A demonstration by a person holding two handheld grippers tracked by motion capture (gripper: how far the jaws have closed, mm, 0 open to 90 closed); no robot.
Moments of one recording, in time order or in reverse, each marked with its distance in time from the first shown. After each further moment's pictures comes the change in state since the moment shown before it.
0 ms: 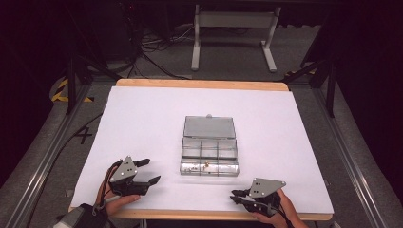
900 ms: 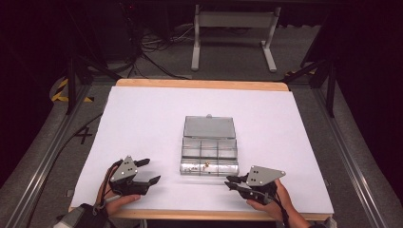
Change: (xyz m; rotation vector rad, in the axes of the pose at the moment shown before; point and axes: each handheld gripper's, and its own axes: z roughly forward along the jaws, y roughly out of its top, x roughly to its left) left arm 0.000 0.000 0.001 0.010 0.000 -0.017; right arm -0.012 0.037 -0.001 -0.102 -0.048 -0.034
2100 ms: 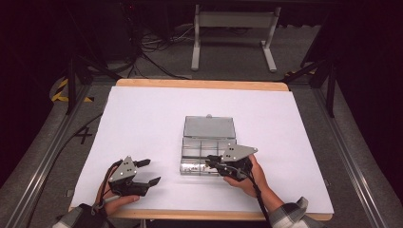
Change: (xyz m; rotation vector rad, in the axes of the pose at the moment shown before) left arm 0.002 -0.001 -0.002 -0.011 -0.037 0.019; right arm -0.026 0.043 0.060 -0.009 -0.045 0.009
